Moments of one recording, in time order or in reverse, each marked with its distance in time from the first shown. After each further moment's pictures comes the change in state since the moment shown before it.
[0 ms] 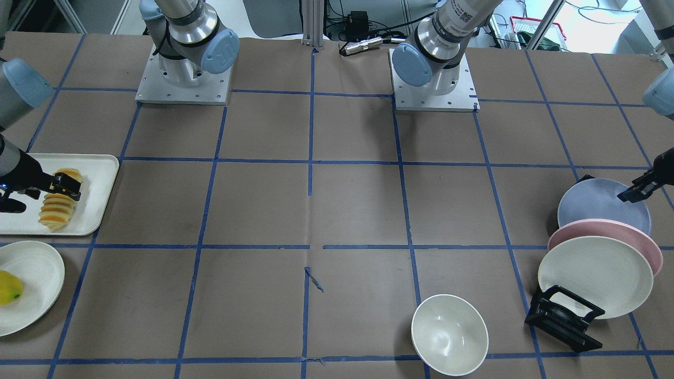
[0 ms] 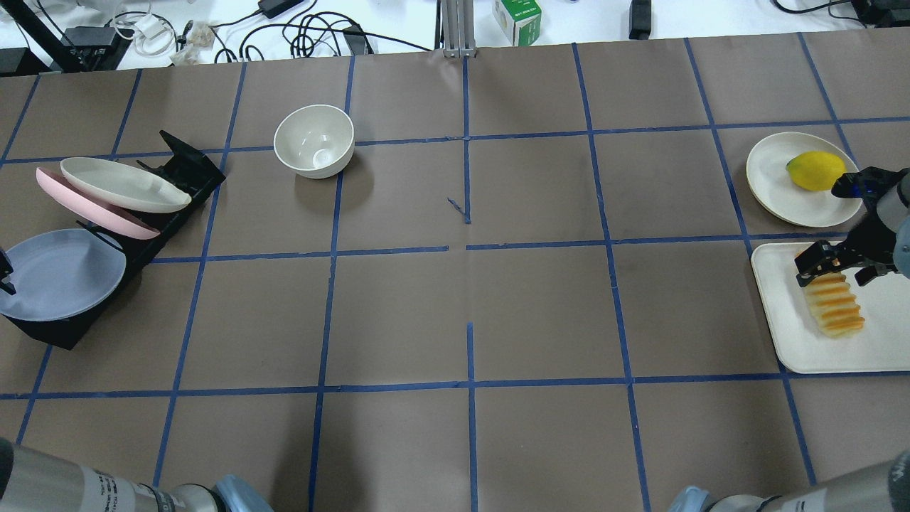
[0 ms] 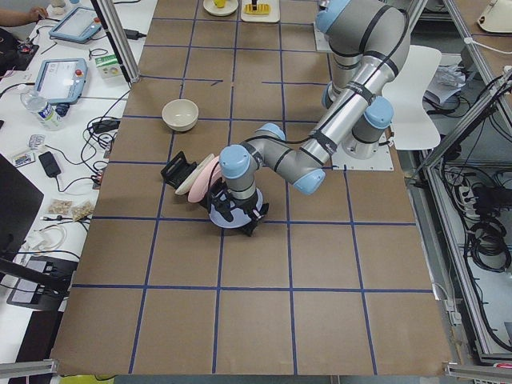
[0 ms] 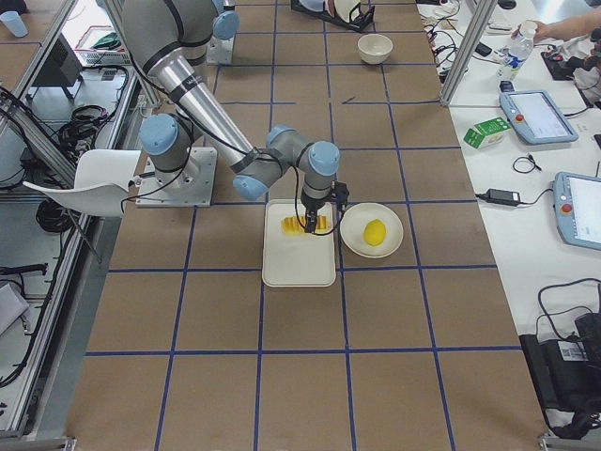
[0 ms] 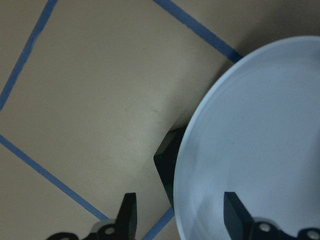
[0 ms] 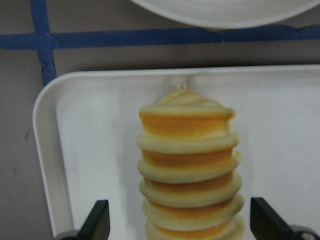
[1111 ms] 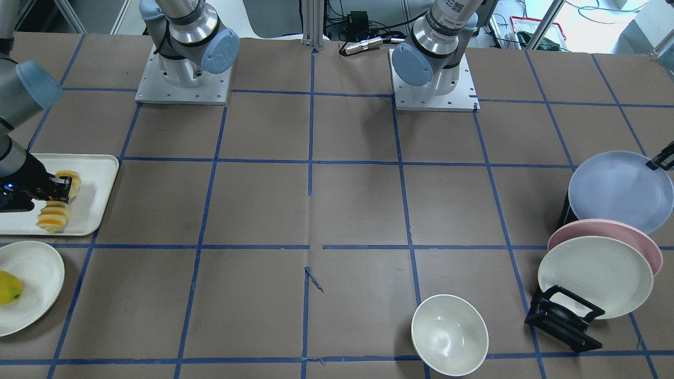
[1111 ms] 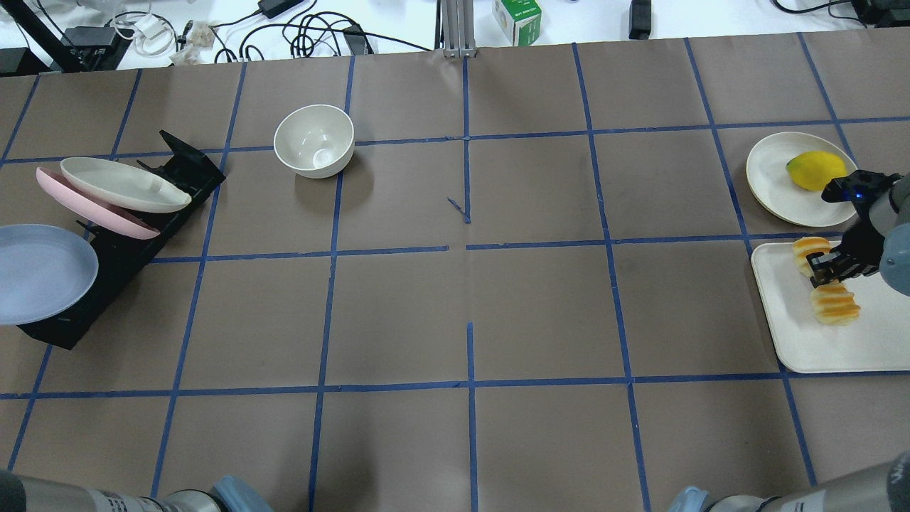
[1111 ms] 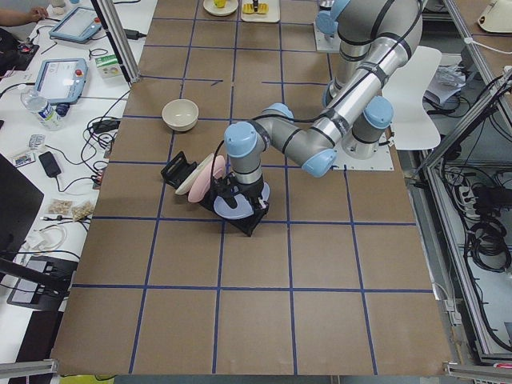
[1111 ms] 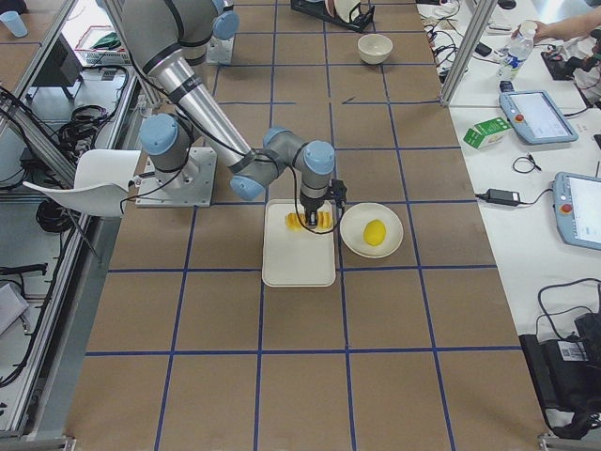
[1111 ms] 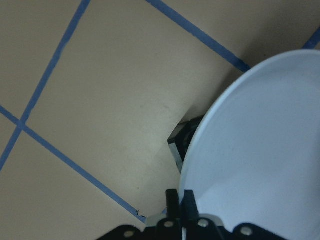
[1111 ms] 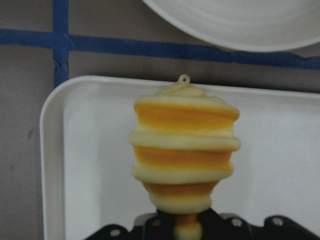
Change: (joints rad) left arm -0.001 0.175 0.022 -0.132 0.068 0.030; right arm 0.009 -0.017 0.013 -0.072 0.008 -0.097
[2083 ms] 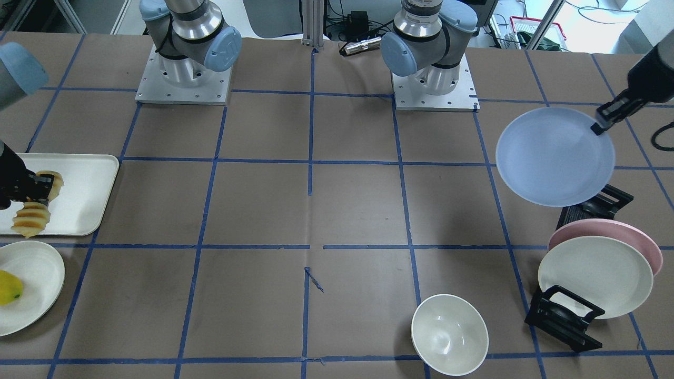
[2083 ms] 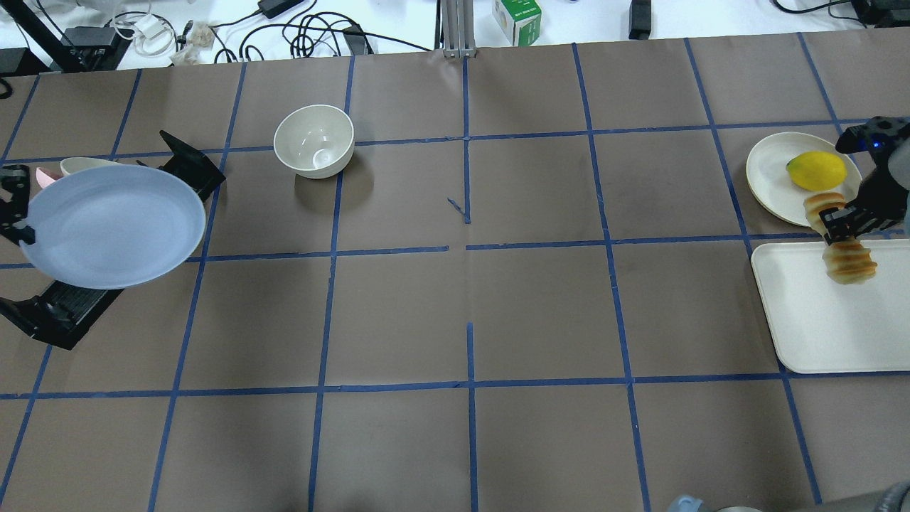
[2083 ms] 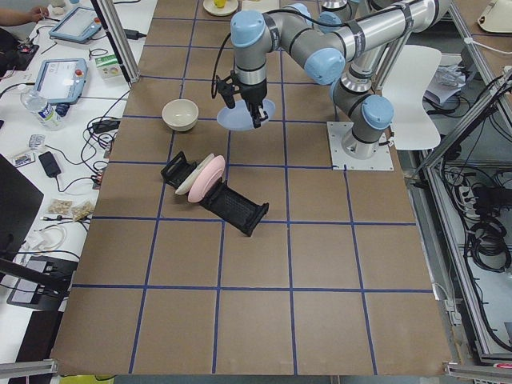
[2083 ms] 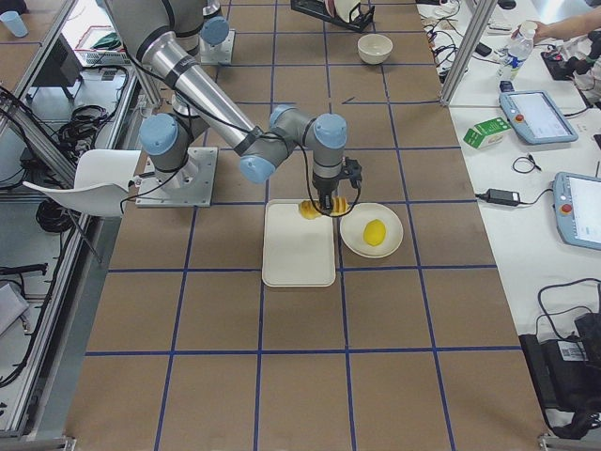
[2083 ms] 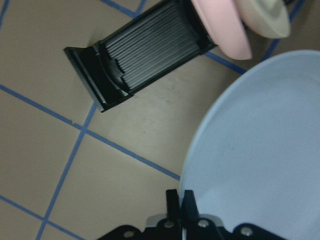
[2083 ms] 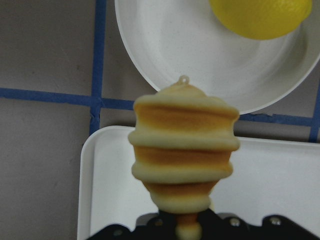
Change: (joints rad) left arm -0.386 0.259 0.039 -0.376 -0.206 -0.090; right arm 0.075 -0.062 -0.152 0.157 0.002 0.041
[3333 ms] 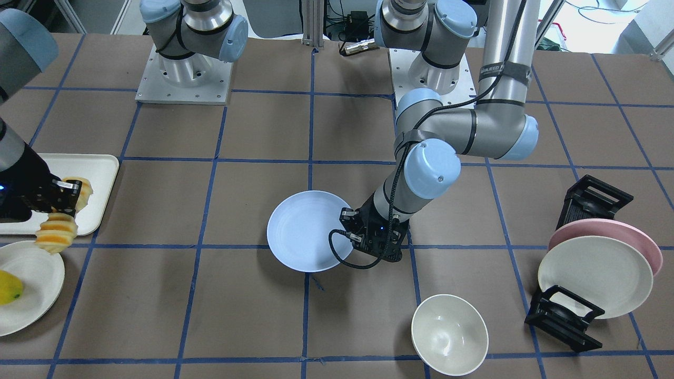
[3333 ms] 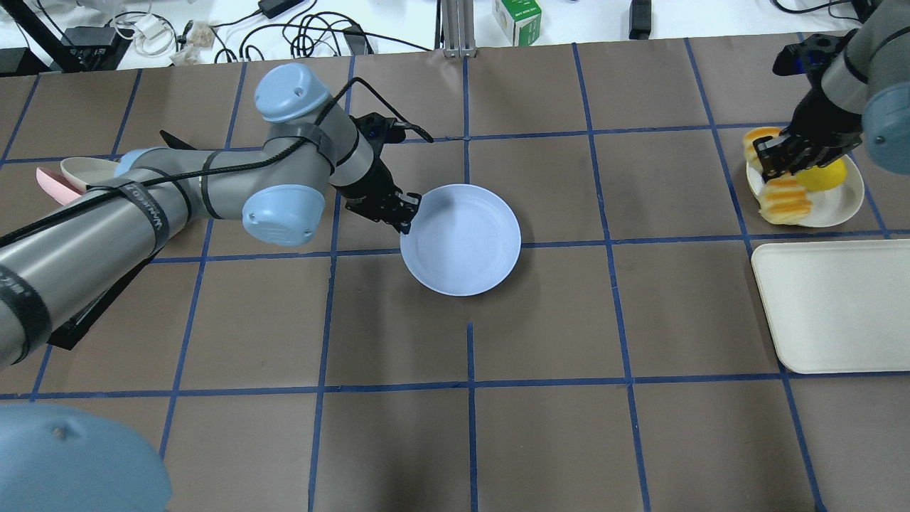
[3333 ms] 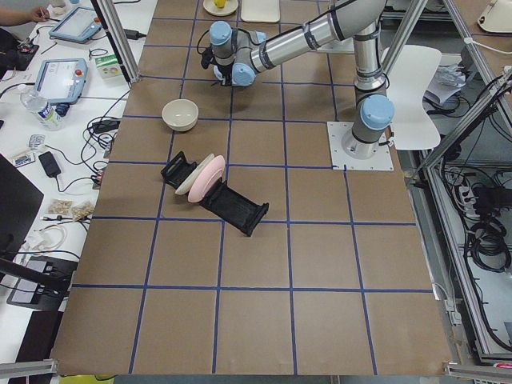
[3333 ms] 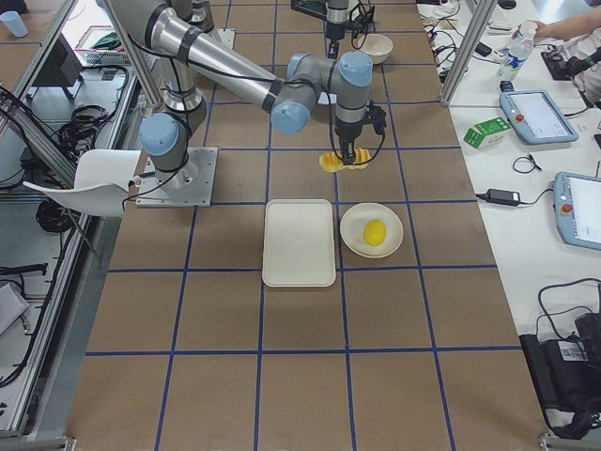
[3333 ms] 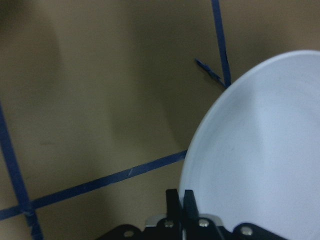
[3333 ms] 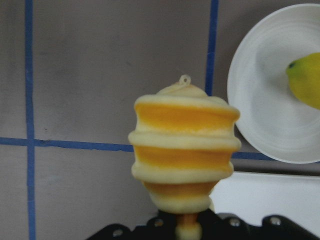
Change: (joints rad) left arm -0.585 -0.499 -0.117 0.664 -0.295 0.011; right arm 0.254 -0.016 -0.156 0.181 0.052 0.301
